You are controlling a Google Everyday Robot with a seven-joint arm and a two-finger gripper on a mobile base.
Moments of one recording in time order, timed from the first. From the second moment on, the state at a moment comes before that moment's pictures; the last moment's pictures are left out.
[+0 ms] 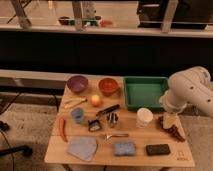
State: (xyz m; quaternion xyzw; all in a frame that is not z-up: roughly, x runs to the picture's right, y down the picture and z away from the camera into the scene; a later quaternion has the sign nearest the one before) arm 0.293 0.115 0.681 -0.28 0.02 0.03 0.96
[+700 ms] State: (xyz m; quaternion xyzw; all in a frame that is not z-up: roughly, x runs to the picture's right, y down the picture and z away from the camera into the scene) arm 0.311 0.118 0.656 -0.25 0.04 0.10 0.96
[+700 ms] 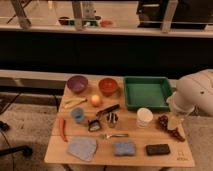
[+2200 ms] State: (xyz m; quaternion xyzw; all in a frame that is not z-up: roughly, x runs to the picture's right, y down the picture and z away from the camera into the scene) arm 0.278 0.182 0.628 -0.28 -0.01 0.06 0.96
